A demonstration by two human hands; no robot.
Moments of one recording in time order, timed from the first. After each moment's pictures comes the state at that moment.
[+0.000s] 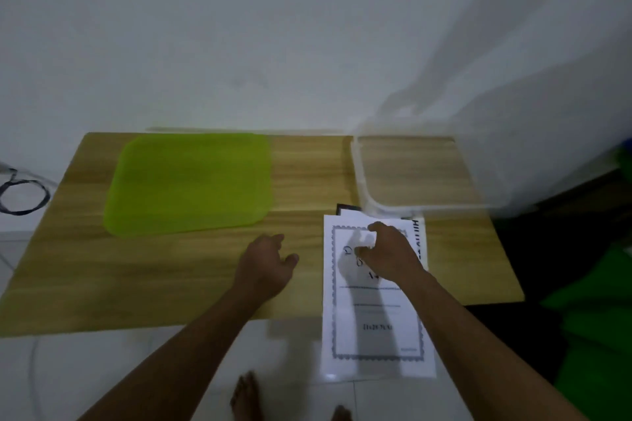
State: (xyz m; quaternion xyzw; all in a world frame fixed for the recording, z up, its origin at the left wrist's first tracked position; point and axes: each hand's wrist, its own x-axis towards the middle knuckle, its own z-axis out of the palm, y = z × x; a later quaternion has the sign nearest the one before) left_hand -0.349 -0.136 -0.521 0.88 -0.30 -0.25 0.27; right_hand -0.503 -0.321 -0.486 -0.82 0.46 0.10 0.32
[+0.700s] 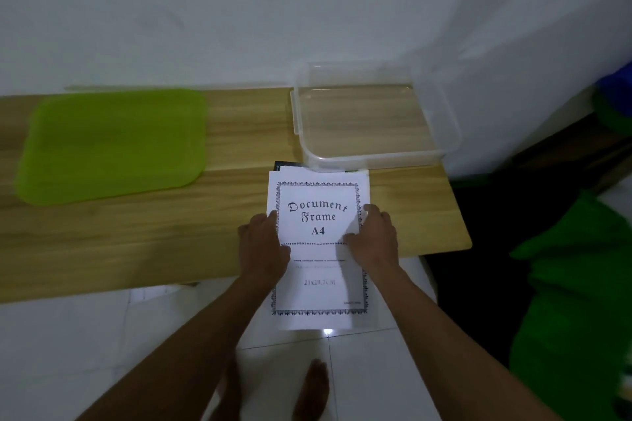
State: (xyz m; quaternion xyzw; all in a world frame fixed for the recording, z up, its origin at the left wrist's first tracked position) left_hand -0.492 -0.205 -0.558 0.91 -0.30 -0.20 0.19; right_hand -0.626 -0.344 -0.545 -0.75 0.56 0.00 0.35
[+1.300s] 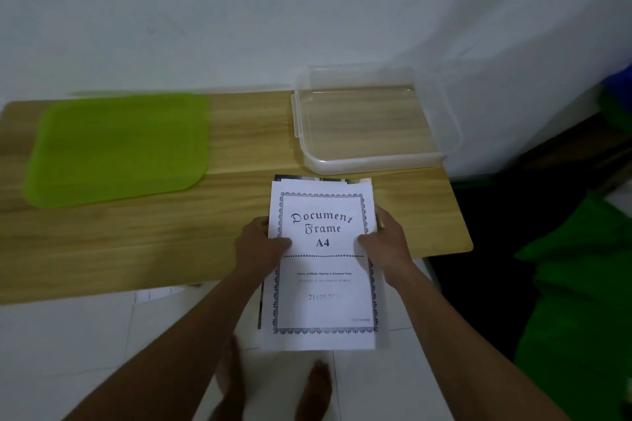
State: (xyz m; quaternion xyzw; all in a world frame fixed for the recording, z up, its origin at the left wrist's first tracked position) left_hand -0.478 -0.209 -0.548 0.85 -0.11 -0.34 0.38; right_hand -0.642 -0.355 -0.530 -0.60 0.55 -0.11 0.57
